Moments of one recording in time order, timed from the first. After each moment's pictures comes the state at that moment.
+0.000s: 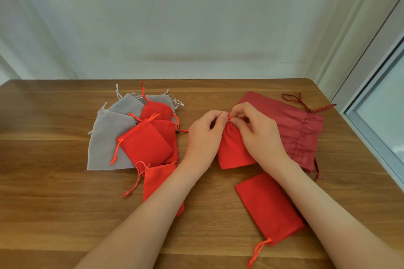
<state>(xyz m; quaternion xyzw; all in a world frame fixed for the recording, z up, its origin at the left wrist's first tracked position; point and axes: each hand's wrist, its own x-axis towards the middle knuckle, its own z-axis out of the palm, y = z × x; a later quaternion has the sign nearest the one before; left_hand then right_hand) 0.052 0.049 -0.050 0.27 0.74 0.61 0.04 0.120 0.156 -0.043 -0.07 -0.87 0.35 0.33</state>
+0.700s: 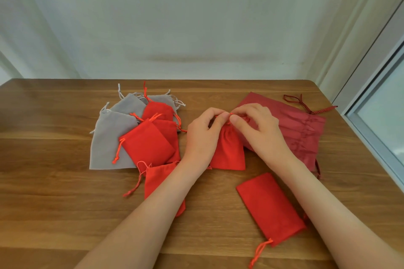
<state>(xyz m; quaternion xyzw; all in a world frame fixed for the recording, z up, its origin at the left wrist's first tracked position) 0.048 0.044 -0.047 0.29 0.71 0.64 0.04 0.124 0.158 -0.034 -0.13 -0.87 0.39 0.27</state>
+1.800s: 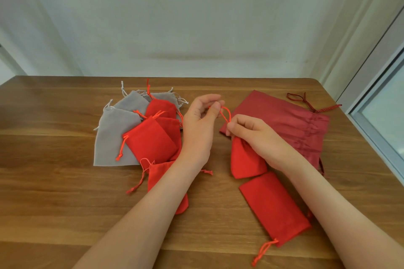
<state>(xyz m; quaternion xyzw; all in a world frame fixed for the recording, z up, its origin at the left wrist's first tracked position) 0.041 0.047 -0.043 0.20 0.58 0.79 0.07 0.118 0.156 -0.044 -0.04 -0.78 0.61 0.10</state>
